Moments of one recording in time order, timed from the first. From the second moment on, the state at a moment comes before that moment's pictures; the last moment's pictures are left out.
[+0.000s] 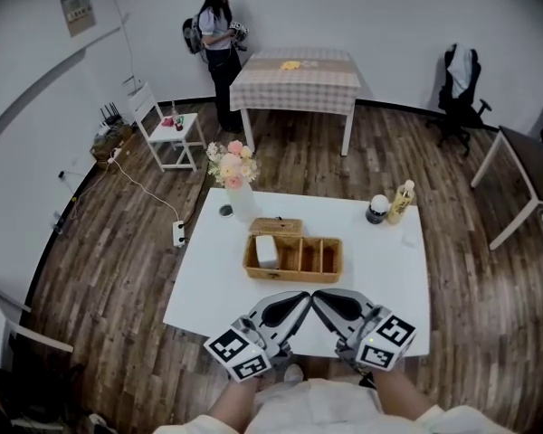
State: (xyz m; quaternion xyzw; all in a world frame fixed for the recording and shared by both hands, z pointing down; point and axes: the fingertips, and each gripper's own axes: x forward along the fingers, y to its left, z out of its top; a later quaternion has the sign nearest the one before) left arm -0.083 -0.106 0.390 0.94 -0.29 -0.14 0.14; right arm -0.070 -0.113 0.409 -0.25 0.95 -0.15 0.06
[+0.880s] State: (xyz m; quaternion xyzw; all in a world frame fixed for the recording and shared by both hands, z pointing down) left arm -0.092 -0.172 0.416 0.93 -0.34 -0.09 0.14; right arm -0.083 -0.183 0.439 -0.23 0.96 -0.16 0.03
